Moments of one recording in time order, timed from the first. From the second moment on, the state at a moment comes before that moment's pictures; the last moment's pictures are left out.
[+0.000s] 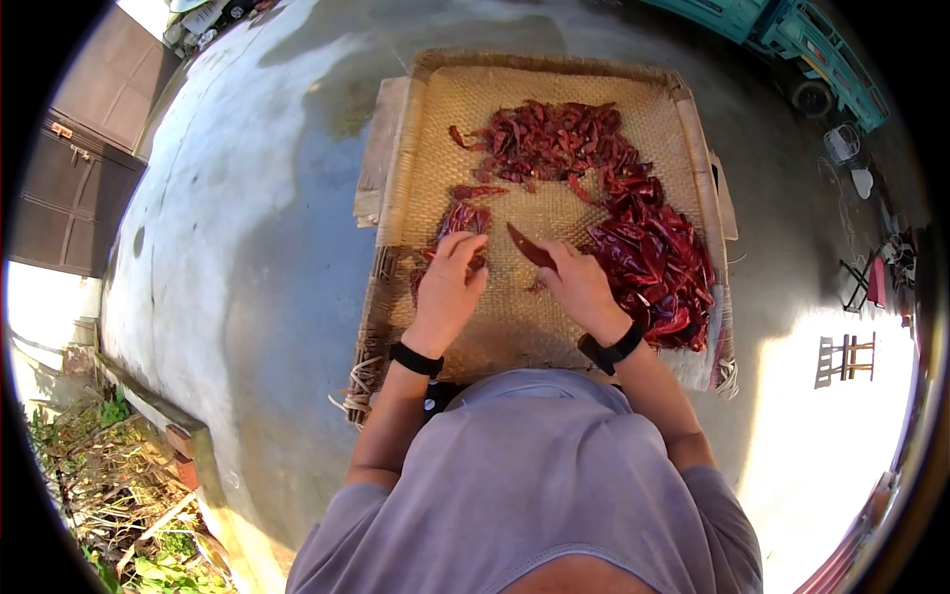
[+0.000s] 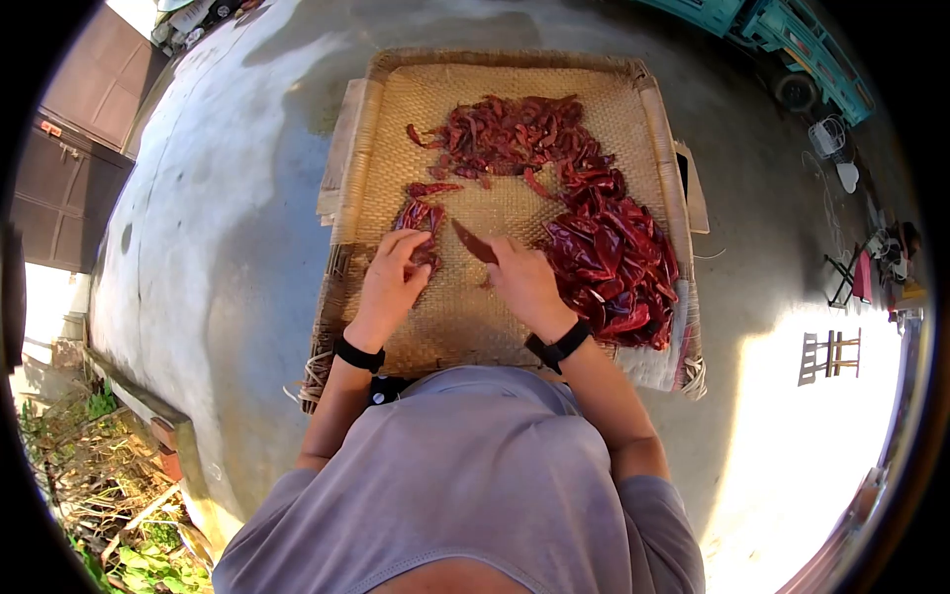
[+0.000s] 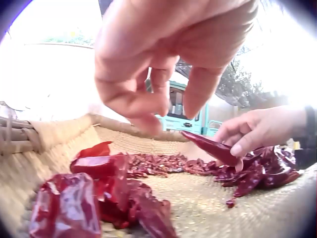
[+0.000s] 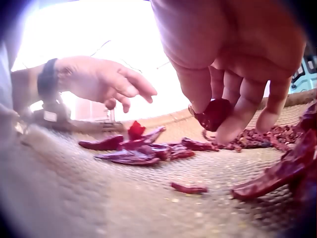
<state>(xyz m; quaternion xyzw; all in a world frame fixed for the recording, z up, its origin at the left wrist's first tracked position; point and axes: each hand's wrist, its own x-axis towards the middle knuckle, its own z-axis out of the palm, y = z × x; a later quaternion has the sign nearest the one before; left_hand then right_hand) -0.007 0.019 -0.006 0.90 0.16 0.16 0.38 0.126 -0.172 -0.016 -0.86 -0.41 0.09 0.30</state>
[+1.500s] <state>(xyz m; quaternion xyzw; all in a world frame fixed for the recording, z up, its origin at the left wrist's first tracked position) 0.009 0.056 -0.019 0.91 0.25 0.20 0.27 0.138 -0.268 0.015 -0.95 -0.24 -0.14 0.15</state>
